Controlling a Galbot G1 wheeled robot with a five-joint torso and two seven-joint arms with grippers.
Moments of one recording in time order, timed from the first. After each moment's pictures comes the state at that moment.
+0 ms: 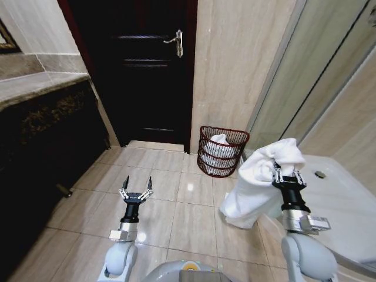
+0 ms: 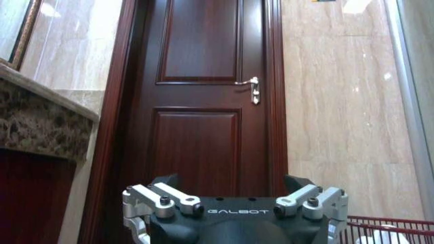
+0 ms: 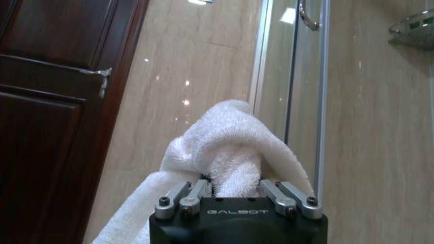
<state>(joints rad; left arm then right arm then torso) 1.61 -1.45 -0.57 -1.94 -0.17 -0.55 0.04 -1.56 1.53 0.85 2.32 0.05 0.08 -0.05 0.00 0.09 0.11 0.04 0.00</state>
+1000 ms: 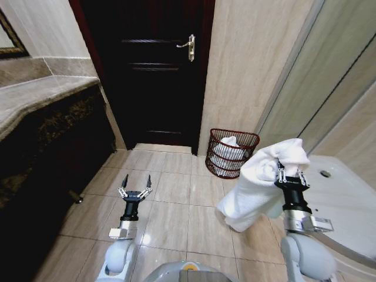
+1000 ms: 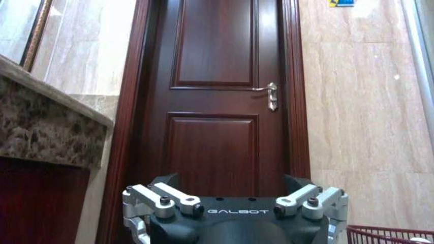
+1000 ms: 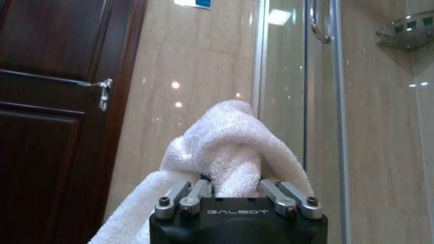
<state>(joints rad) 1.60 -1.45 -0.58 -1.95 -0.17 -0.54 0.05 -1.54 1.54 0.85 2.29 0.09 0.08 -0.02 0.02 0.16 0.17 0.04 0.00</state>
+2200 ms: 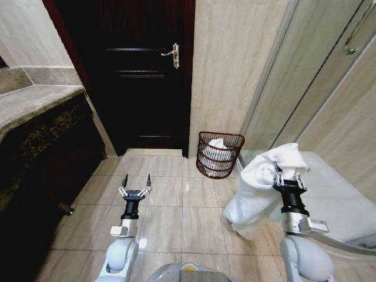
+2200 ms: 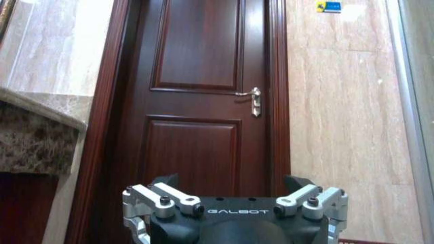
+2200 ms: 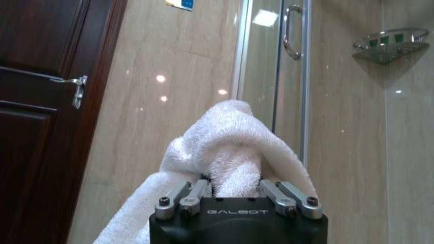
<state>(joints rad) 1.58 -1.46 -0.58 -1.94 -0.17 -0.51 0.02 -1.56 1.54 0.85 2.27 0.07 0.11 -0.04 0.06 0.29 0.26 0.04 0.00</state>
